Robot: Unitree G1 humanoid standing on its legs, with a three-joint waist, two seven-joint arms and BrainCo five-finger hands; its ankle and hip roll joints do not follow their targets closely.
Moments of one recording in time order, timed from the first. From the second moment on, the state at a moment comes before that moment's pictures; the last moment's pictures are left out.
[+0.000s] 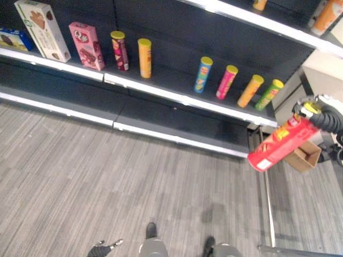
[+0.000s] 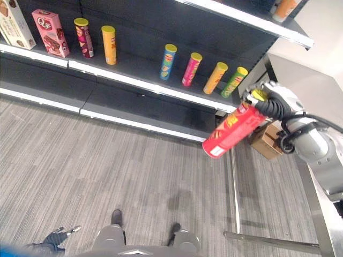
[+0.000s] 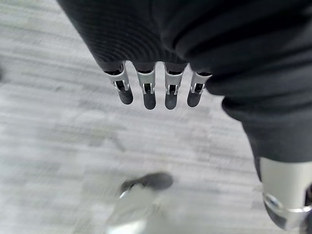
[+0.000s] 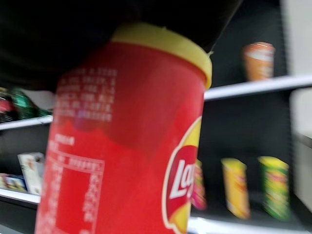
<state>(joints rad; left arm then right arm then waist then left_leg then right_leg) 0.11 0.41 -0.03 1.12 -0.14 -0.02 0.01 -0.21 -1.18 -0.03 -0.12 -0.04 -0.14 0.00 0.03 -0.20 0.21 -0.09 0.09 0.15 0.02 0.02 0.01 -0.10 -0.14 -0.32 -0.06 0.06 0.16</state>
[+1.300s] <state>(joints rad) 0.04 0.43 0.01 1.11 -0.18 0.00 0.03 -0.59 -0.91 0.47 0.01 -0.16 -0.08 0.00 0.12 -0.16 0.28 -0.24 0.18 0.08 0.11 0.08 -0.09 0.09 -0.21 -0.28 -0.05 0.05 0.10</state>
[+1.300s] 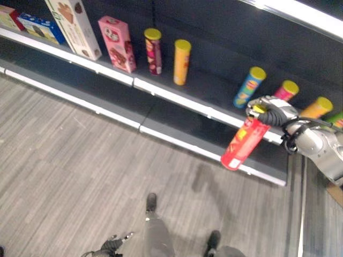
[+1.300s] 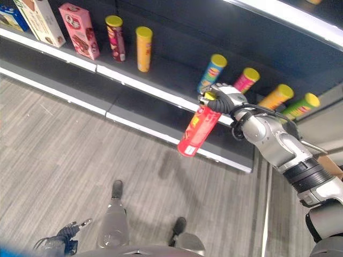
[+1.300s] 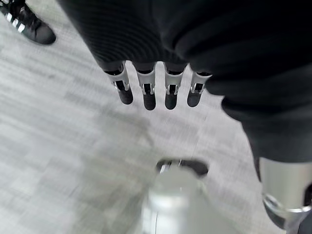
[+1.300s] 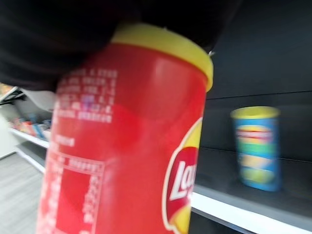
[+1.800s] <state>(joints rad) 0.08 0.49 -0.04 1.05 -0.15 0.00 0.04 -0.63 -0.83 0.44 0.14 -0.20 -0.05 -0.01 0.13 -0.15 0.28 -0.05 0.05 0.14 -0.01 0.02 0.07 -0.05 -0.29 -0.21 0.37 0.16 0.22</state>
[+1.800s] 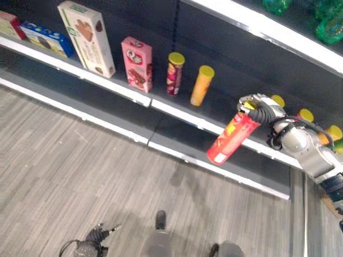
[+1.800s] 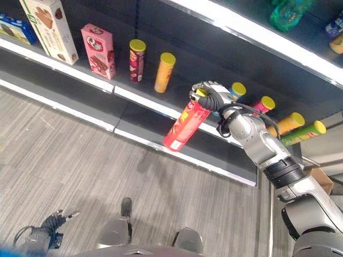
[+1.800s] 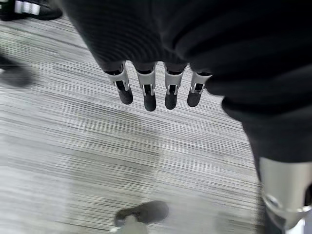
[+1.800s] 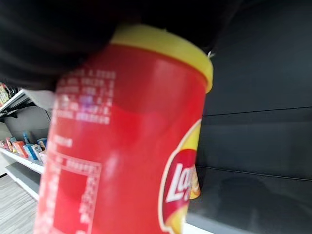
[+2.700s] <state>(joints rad) 0.07 0.32 -0.10 1.03 -0.14 -0.01 0.07 -0.64 -0.83 0.36 0.34 -0.47 0.04 -0.26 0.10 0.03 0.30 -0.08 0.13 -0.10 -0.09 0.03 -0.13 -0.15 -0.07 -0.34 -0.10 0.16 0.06</state>
